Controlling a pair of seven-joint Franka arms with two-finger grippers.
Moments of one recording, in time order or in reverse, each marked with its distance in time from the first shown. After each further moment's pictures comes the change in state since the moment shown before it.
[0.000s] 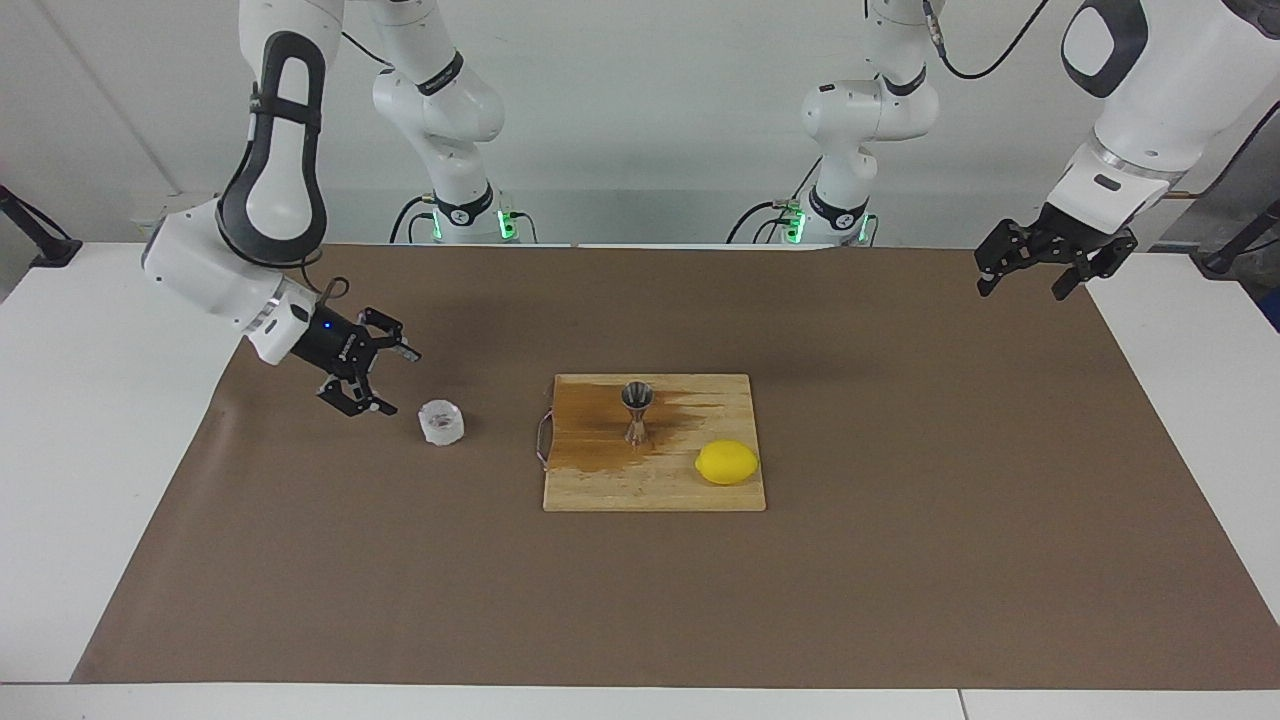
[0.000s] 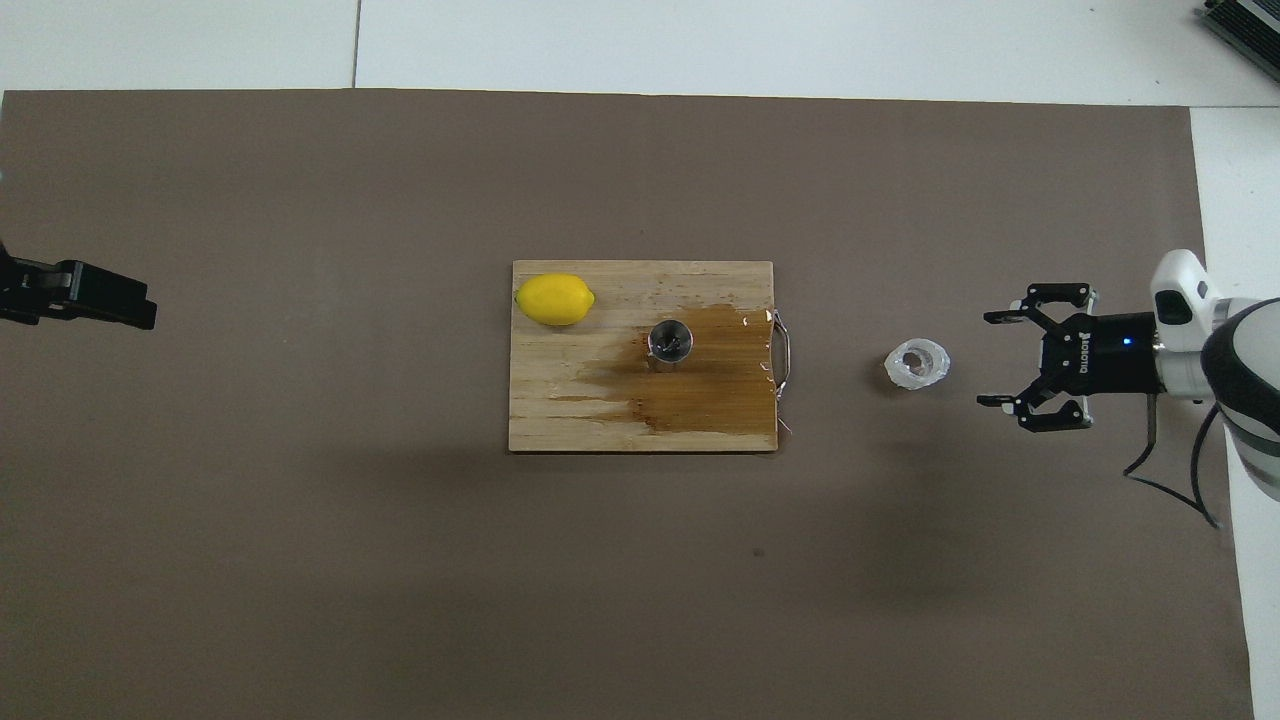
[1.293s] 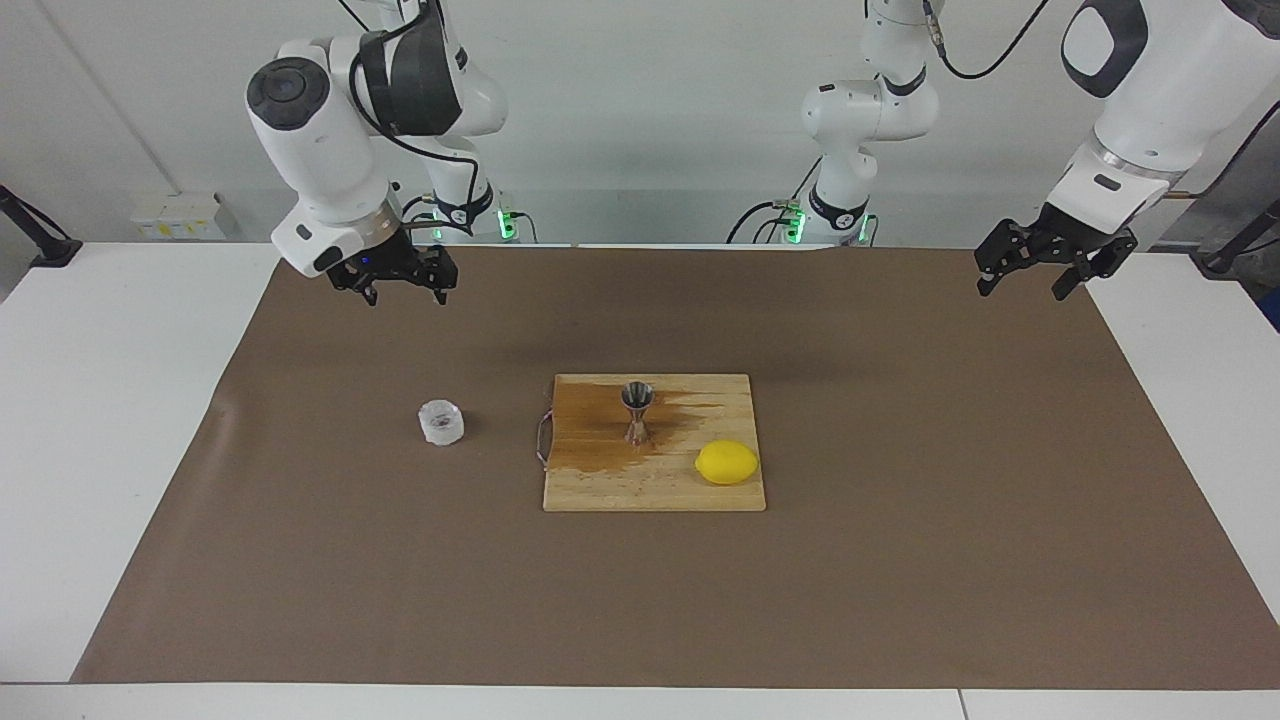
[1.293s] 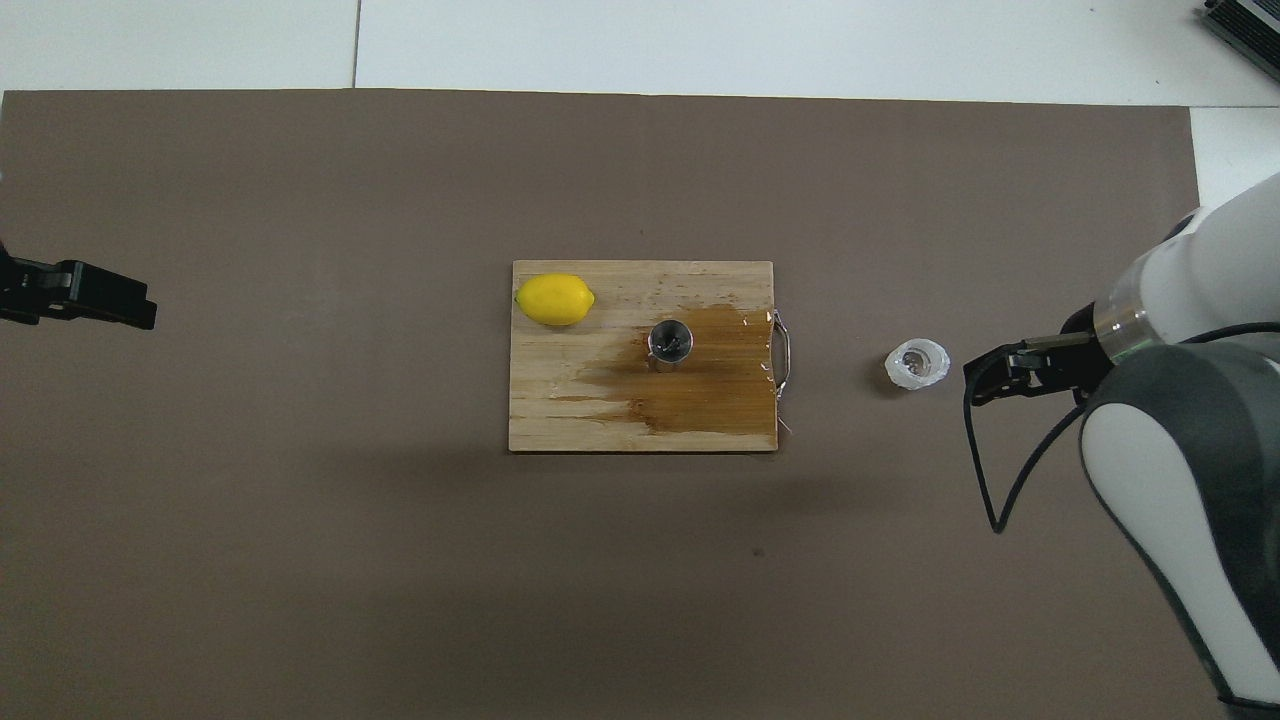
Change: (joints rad) left arm 0.000 0.000 0.000 0.000 0.000 0.000 0.000; right arm 0.288 -0.102 0.010 0.342 -0.685 -0.419 2.008
